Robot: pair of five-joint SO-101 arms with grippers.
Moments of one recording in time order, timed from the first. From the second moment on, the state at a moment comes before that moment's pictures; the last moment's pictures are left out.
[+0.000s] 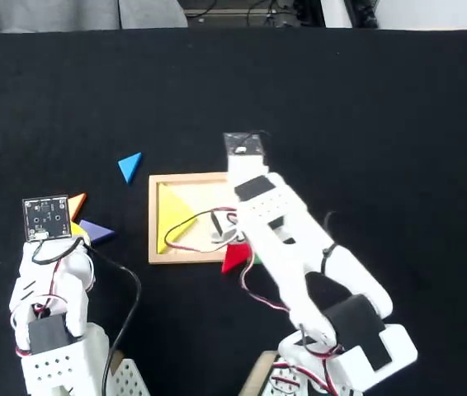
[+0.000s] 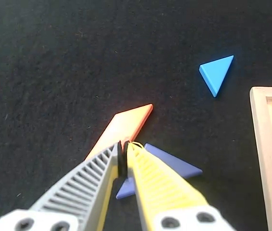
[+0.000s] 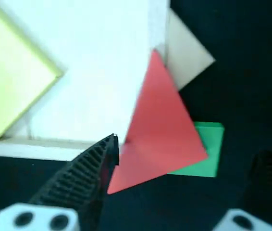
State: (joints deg) left arm -20.7 -103.9 96.3 51.6 -11.1; right arm -27.1 -7.0 38.5 61.4 -25.1
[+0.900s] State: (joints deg) left arm -20.7 -103.9 96.3 51.6 -11.1; right arm -28.0 1.3 37.8 58.2 -25.1
